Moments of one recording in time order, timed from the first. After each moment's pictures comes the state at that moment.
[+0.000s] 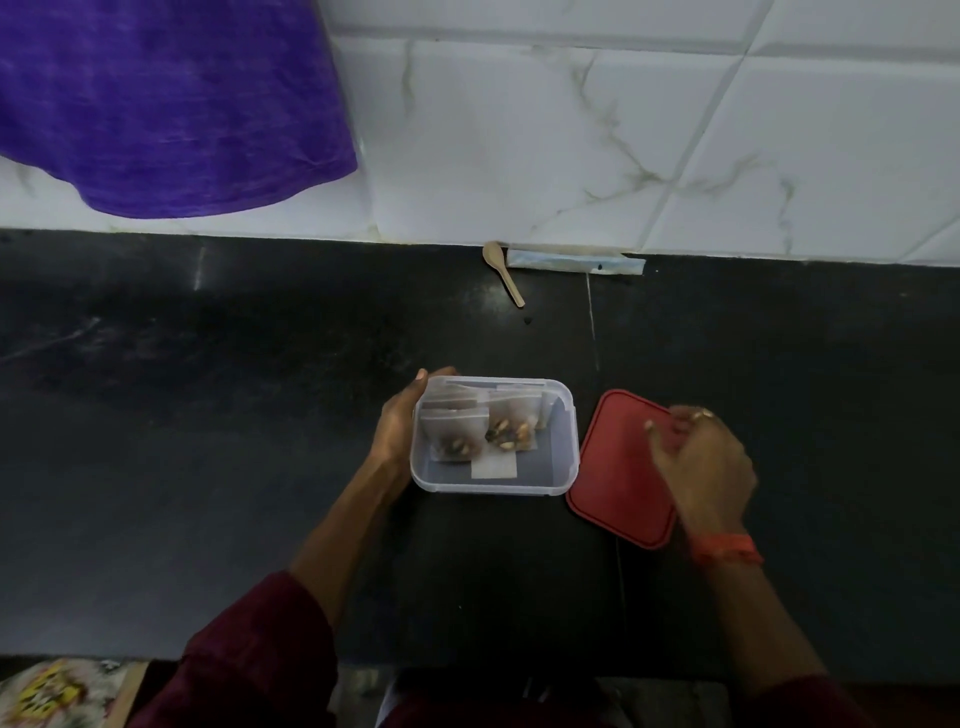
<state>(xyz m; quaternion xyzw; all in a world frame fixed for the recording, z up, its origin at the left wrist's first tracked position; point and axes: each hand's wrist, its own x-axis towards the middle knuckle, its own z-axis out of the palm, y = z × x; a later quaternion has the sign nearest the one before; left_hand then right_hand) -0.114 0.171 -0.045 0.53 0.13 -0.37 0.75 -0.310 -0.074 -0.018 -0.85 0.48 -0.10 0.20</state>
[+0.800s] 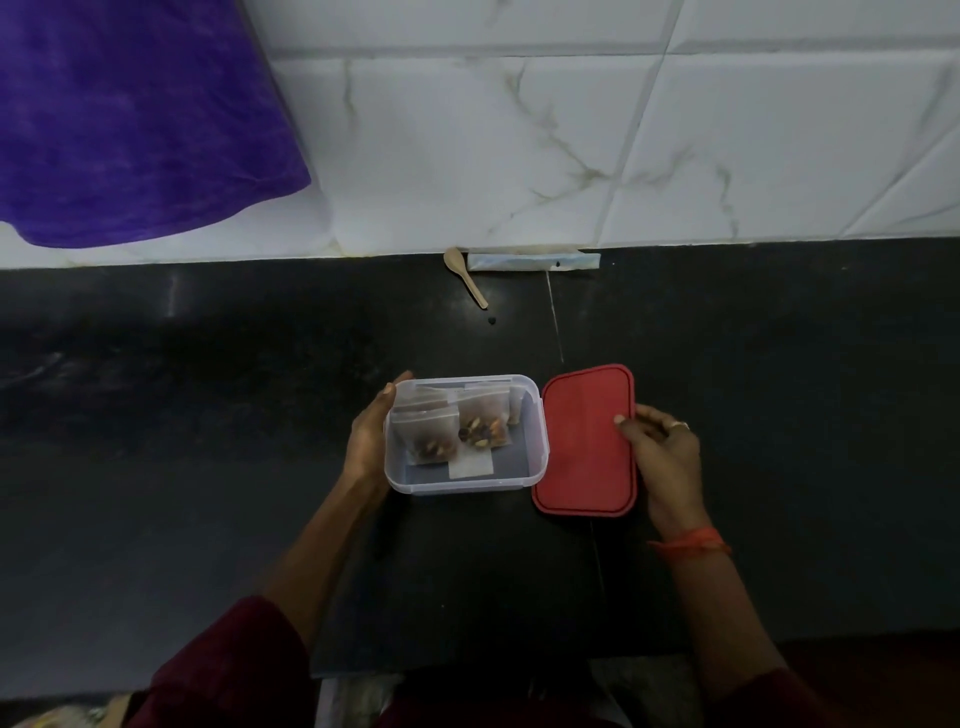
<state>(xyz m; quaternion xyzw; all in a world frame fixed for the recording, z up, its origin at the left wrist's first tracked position) -0.128 0.171 -0.043 0.51 0.13 -0.34 0.78 -0.318 -0.066 -0.021 -0.56 0.54 -0.20 0.60</state>
